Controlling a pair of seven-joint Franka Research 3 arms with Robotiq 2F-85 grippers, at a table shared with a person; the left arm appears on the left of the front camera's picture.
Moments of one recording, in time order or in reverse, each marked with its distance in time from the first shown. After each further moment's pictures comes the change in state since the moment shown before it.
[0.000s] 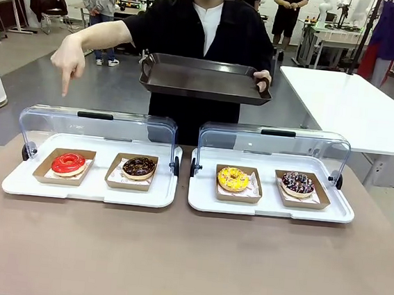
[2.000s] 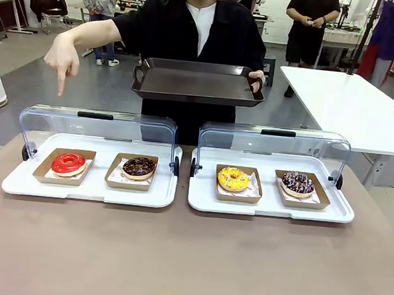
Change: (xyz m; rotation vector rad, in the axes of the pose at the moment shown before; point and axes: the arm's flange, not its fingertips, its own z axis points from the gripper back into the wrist) left arm 0.000 0.000 0.000 0.000 0.000 0.000; right arm 0.000 0.000 0.000 0.001 0.000 0.000
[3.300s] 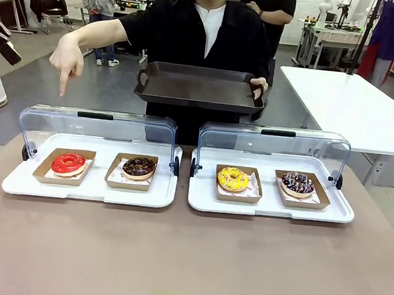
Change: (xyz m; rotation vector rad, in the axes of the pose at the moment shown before) left arm 0.052 -0.036 -0.078 -0.075 0.605 -0.260; right arm 0.000 0.000 0.000 0.000 0.001 0.000
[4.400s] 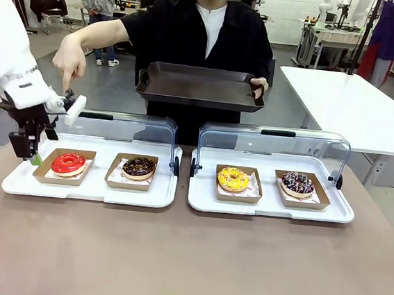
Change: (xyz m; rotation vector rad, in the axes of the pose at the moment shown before) left arm -0.041 0.044 -0.210 0.104 0.518 -0.081; right arm 0.000 0.000 0.000 -0.002 0.001 -0.001
